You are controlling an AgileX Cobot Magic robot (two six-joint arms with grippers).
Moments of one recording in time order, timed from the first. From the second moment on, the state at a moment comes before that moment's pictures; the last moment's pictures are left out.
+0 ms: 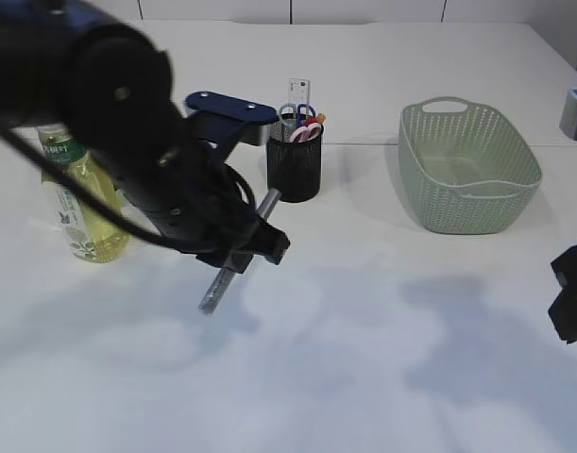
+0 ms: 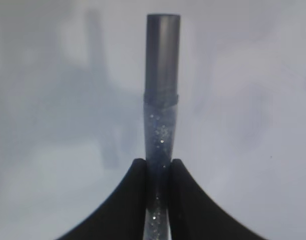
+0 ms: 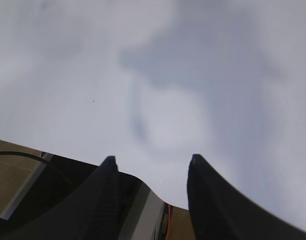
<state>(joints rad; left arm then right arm) -0.75 1.81 -1.30 0.06 0.79 -0.28 0.38 1.13 -0.92 0.05 1.16 0.19</state>
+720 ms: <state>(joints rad) -0.70 1.56 -0.90 0.09 -0.10 -0.29 0.38 1.13 -0.92 0.01 1.09 0.19</state>
